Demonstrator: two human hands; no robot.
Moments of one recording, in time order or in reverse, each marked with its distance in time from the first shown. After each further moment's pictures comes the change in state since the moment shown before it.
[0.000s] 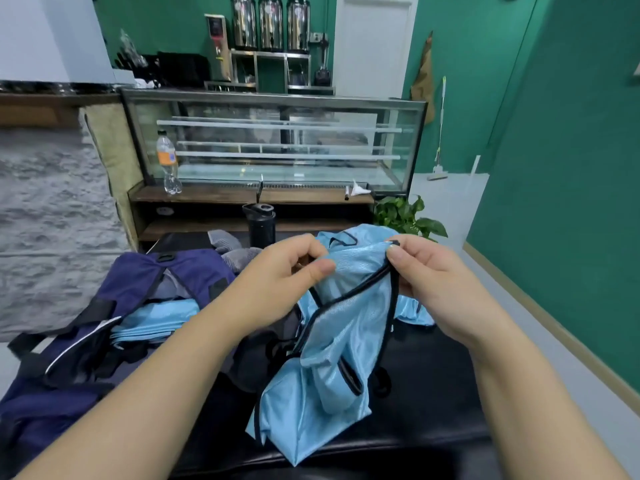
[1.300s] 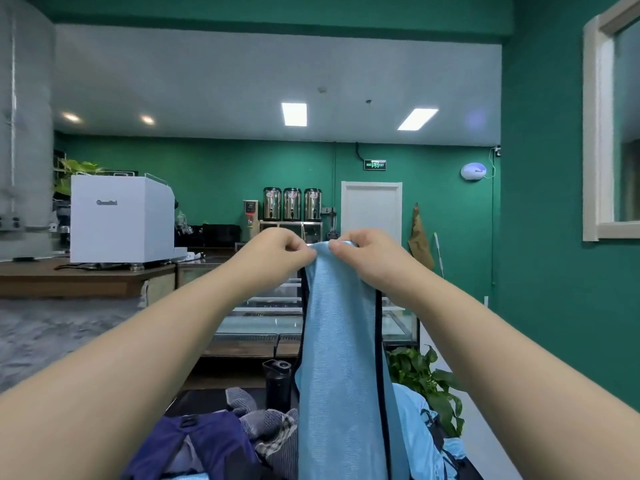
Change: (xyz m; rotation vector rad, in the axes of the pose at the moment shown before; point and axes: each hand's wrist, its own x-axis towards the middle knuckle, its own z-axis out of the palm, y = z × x) left_hand 0.070 0.201 -0.136 0.423 0.256 -0.044; right_hand 0.068 -0.231 0.022 -0.507 0.146 -0.276
